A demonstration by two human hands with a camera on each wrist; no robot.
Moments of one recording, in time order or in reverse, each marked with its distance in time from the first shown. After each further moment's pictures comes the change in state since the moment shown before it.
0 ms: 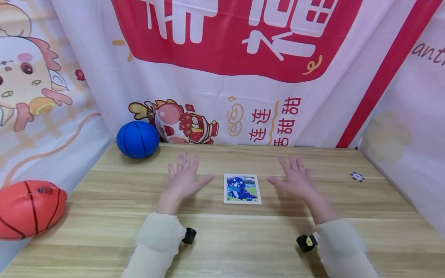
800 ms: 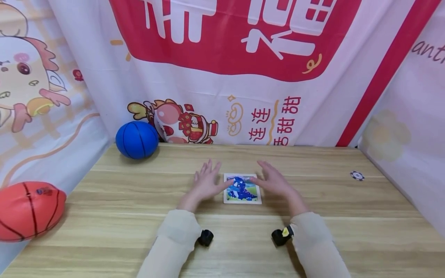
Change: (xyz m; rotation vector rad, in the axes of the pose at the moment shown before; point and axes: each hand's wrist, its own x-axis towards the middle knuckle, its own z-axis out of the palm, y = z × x) left_hand 0.025 0.023 0.053 -0.194 -0.071 0.102; right_hand 0.033 -0.014 0.047 0.390 -0.064 -0.110
